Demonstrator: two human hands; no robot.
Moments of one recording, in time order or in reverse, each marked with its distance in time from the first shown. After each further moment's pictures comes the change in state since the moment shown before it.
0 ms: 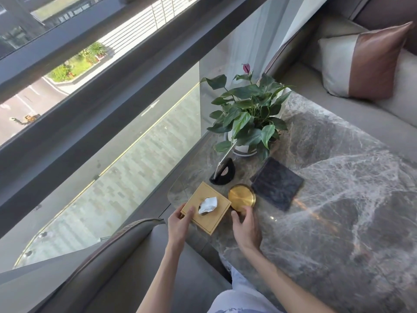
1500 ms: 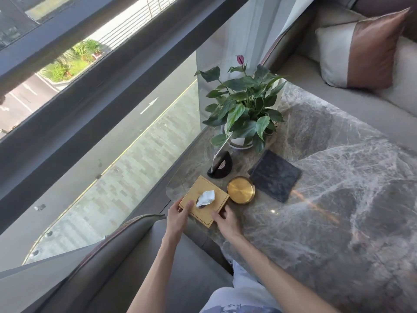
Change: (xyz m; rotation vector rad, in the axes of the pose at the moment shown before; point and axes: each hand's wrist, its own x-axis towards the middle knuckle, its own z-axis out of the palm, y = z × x) left_hand 0.005 0.003 -0.002 0.131 -0.085 0.004; right_hand 0.011 0.007 0.046 0.337 -0.452 0.118
